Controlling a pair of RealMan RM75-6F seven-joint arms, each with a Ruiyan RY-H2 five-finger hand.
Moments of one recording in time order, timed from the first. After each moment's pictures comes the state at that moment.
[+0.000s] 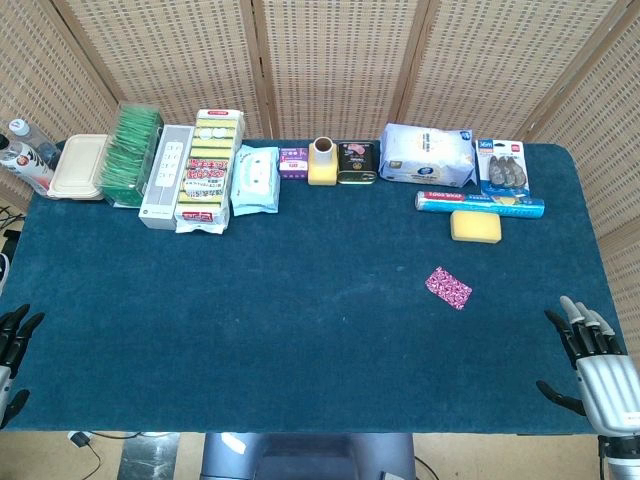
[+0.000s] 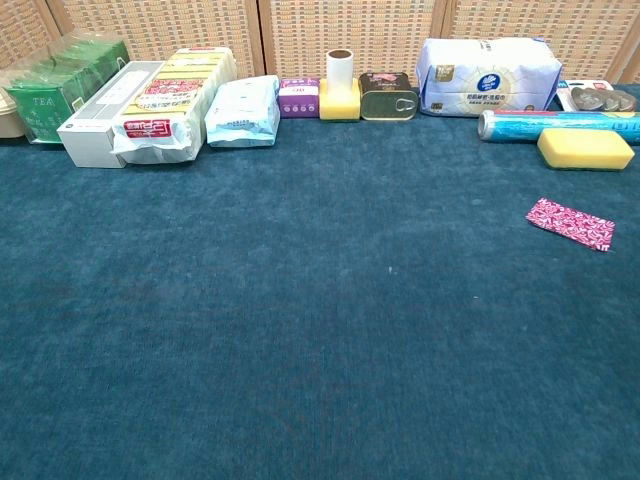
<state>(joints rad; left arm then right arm) 0.08 -0.93 0.08 -1.88 1.68 1.61 0.14 0.01 -1.05 -0.01 -1.66 -1.67 1.59 -0.05</state>
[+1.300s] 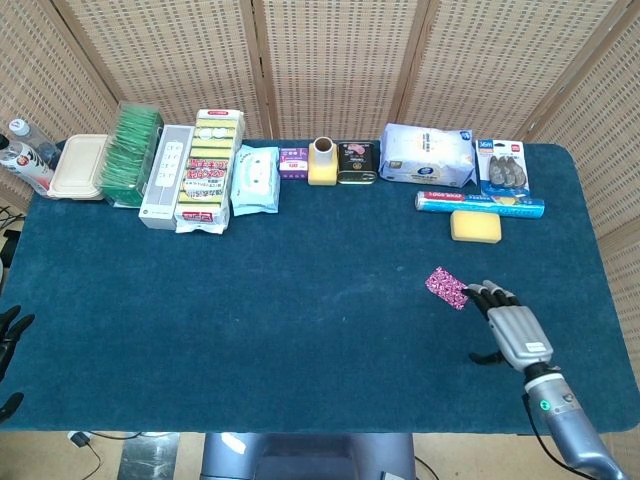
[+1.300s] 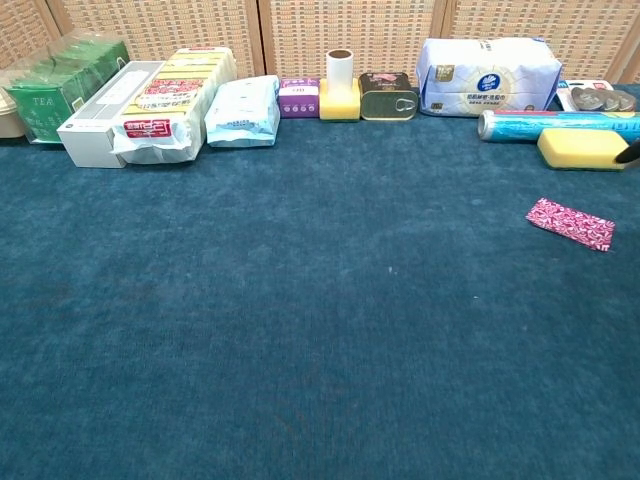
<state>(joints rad) 0.08 -0.88 0.09 -1.86 1.71 1.63 0.01 0.34 -1.13 0.11 -1.77 -1.30 1.02 -0.16</state>
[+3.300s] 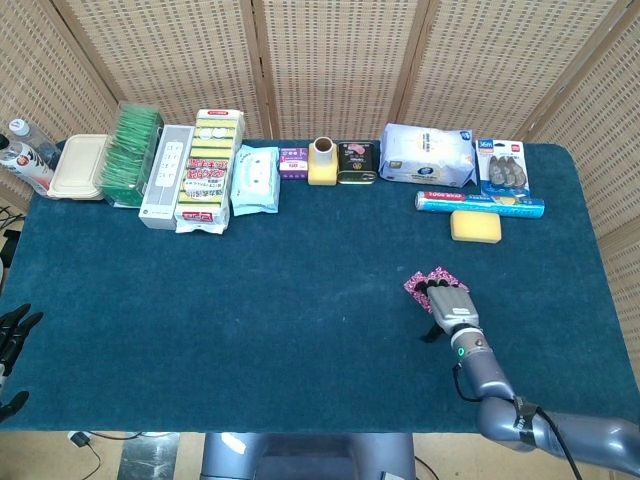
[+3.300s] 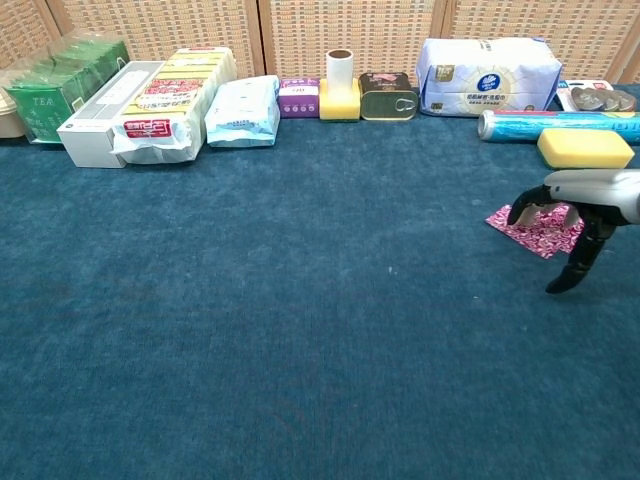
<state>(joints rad) 0.05 -0.86 0.09 -1.87 1.68 1.56 -0.02 0.79 -1.40 0.08 -1.69 -0.48 0.94 -0.60</state>
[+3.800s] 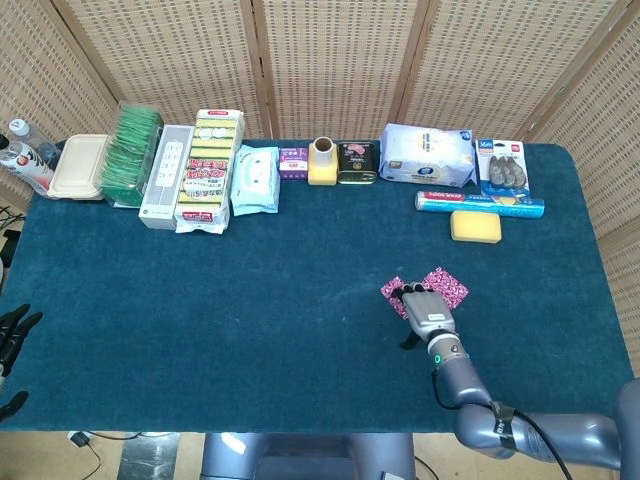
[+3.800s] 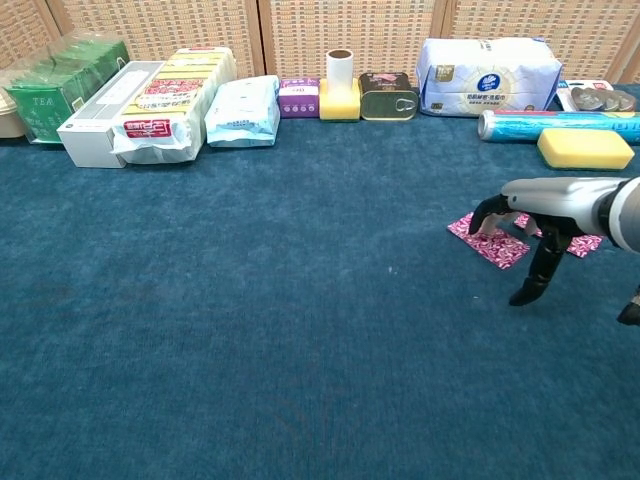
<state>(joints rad) 0.05 -0.86 0.09 -1.87 1.68 1.56 -0.04 0.84 -1.46 0.08 -1.77 -0.45 1.03 -0.68</state>
